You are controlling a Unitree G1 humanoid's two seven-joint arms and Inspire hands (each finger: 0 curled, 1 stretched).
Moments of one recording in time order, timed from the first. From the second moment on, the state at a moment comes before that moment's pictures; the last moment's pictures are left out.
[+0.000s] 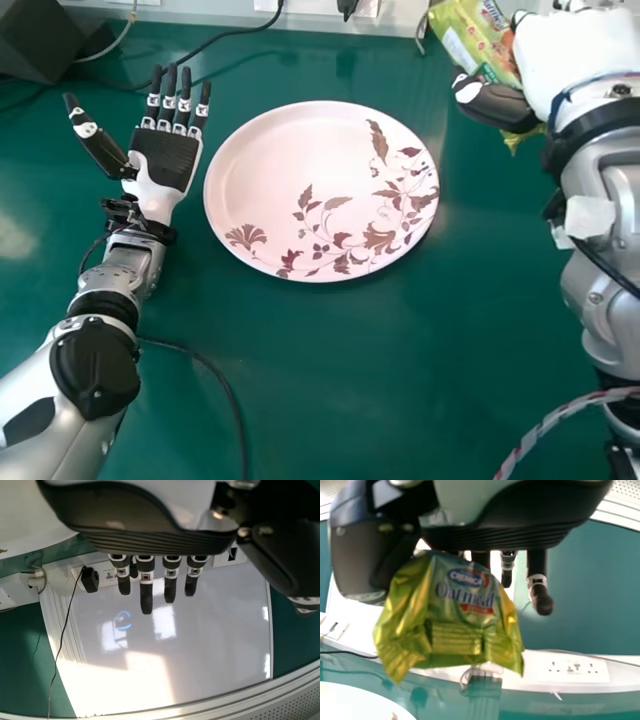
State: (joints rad) left arm -0.98 0.26 0.84 1.30 -0.78 0.22 -0.86; right arm -0.63 -0.52 0.12 -0.46 -1.47 0.36 0.85
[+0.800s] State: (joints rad) left arm -0.98 0.26 0.84 1.31 -0.78 0.22 -0.86; right arm -0.63 -0.43 0.13 -0.43 -1.46 0.27 0.70
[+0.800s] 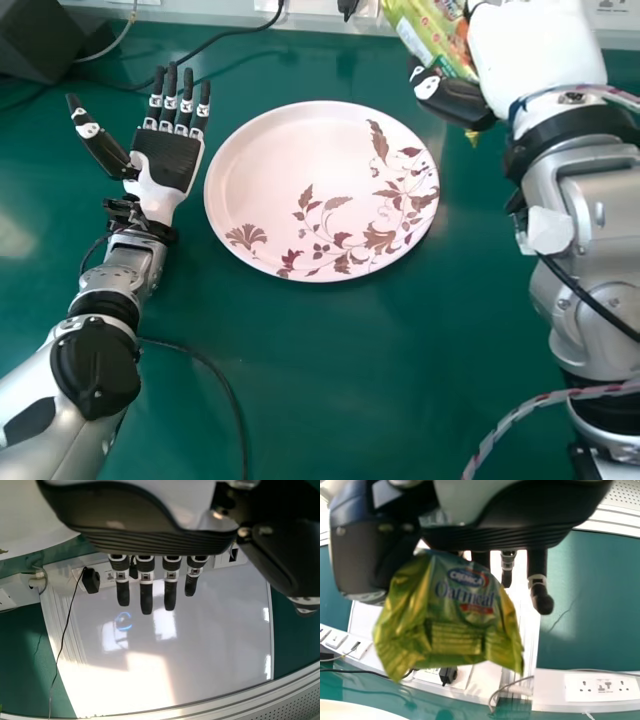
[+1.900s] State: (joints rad) left arm -0.99 0.25 0.83 1.31 -0.76 0.17 -0.88; right arm -0.63 -0.36 0.18 -0.35 -1.37 0.24 0.56
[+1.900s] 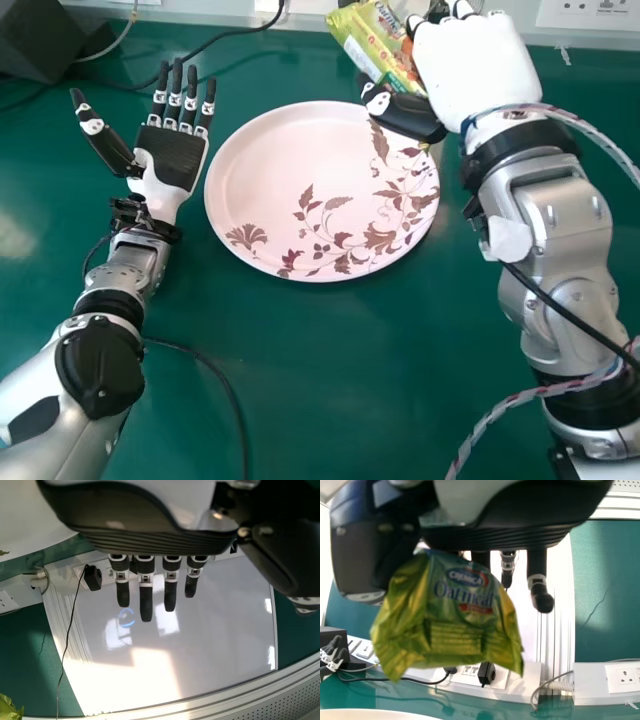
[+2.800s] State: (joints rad) left arm -0.99 0.24 0.83 1.31 -0.76 0.14 -0.85; right arm -0.59 -0.33 0.25 -0.20 -1.28 0.23 0.31
